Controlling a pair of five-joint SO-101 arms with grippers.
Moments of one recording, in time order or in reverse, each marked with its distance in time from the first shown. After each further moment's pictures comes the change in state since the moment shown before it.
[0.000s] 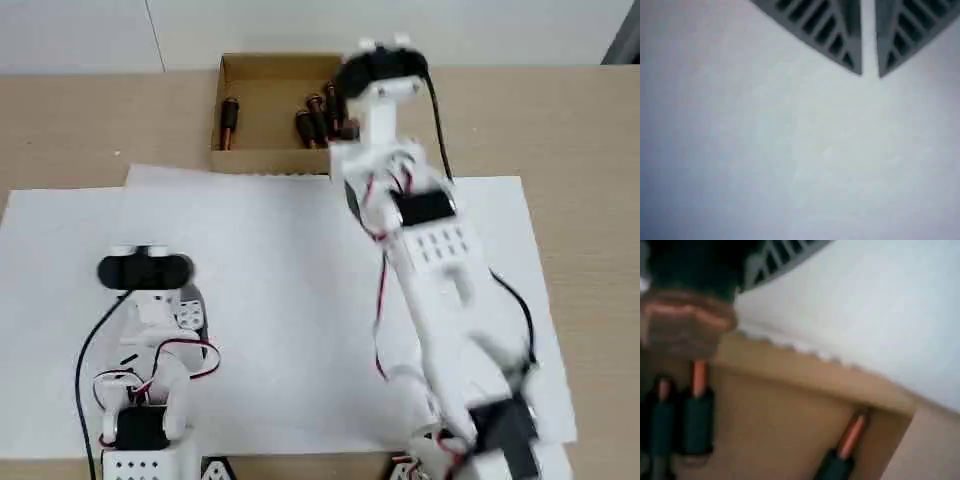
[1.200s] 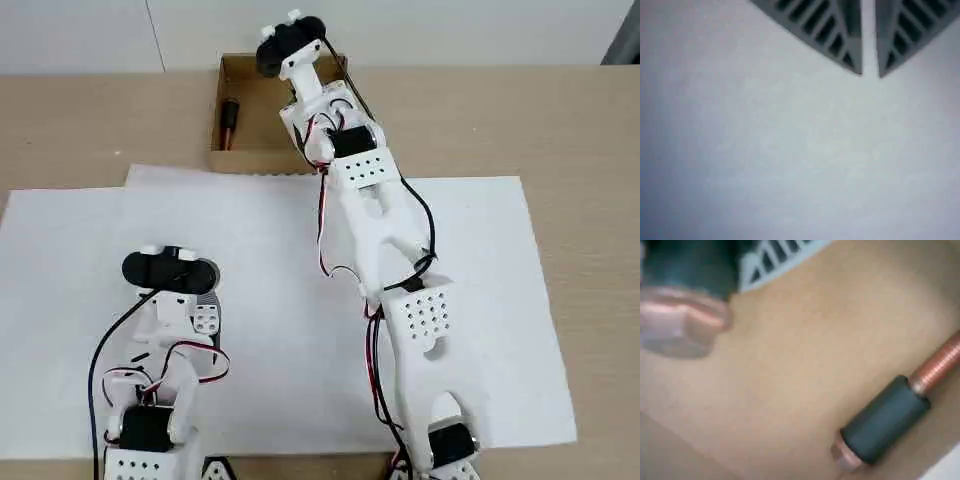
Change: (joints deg) left arm 6.5 0.0 0.0 0.0 -6.2; right arm -2.5 60.8 -64.6 0.0 20.7
